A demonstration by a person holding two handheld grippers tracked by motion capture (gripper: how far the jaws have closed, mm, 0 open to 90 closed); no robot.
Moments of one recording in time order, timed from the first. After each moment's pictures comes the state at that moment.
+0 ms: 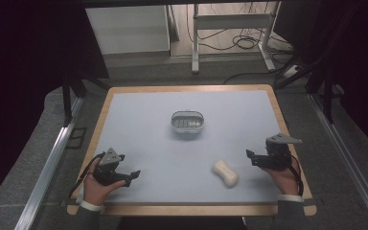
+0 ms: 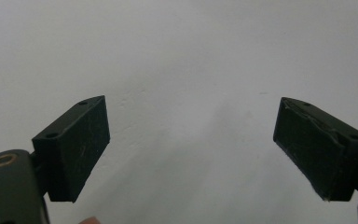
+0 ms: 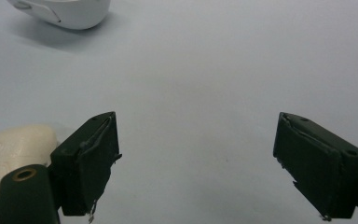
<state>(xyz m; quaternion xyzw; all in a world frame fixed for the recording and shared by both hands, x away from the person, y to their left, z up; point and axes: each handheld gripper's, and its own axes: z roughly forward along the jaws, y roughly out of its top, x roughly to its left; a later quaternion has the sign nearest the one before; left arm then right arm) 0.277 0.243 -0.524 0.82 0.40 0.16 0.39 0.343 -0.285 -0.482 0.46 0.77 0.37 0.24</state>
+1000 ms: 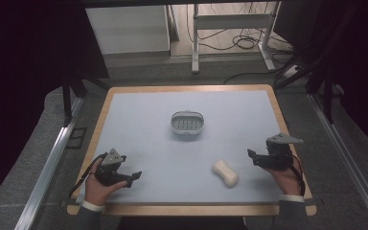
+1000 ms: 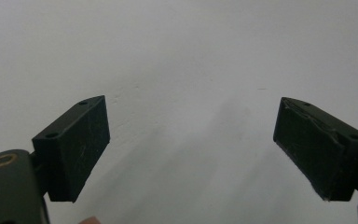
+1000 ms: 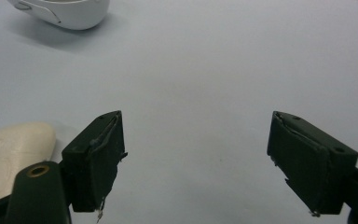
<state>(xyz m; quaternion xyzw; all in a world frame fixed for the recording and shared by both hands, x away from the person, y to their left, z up) 0.278 0.240 -0.527 0.82 0.40 0.16 0.38 0.340 -0.285 -0.477 0.45 0.78 0.37 0.24</state>
